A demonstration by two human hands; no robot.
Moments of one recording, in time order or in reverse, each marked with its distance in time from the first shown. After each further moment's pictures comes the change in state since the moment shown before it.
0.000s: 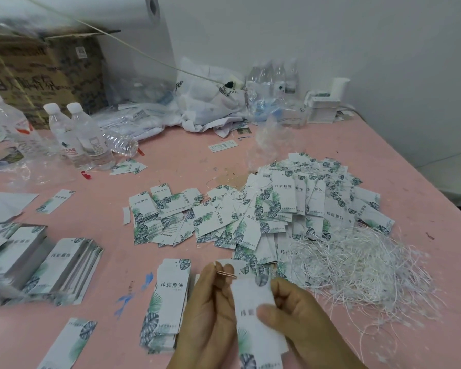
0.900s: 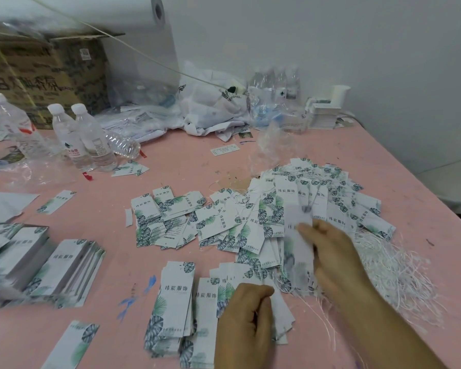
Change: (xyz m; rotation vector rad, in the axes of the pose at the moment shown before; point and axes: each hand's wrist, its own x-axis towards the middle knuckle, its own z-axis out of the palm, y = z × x) left_hand -0.016 -0.037 -0.008 1.489 -0.133 0.895; right_hand 0.053 -0.064 -0.037 -0.138 0.552 -0.072
